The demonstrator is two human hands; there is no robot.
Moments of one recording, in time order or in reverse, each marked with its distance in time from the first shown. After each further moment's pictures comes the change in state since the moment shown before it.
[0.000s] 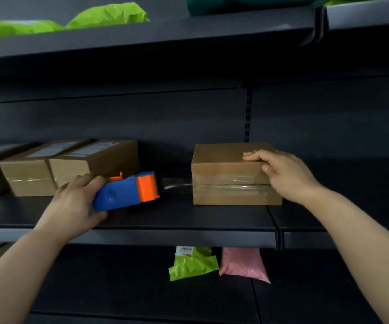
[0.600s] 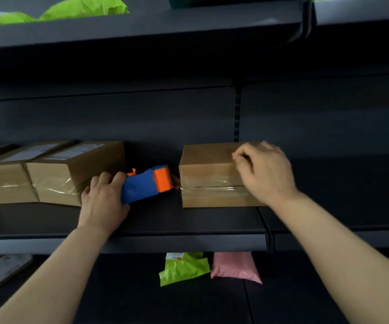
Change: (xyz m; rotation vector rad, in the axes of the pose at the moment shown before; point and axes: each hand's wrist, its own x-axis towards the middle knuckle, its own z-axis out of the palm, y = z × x) left_hand 0.040 0.066 0.044 0.042 -0.031 -0.224; right_hand 0.005 -0.022 0.015 -0.218 0.337 -0.048
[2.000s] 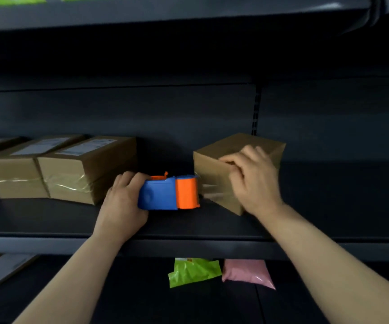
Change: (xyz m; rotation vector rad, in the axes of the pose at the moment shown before) left_hand -0.004 -0.008 0.013 -0.307 0.149 0.192; right_hand 0.005 -0.045 0.051 0.082 0.188 -0.140
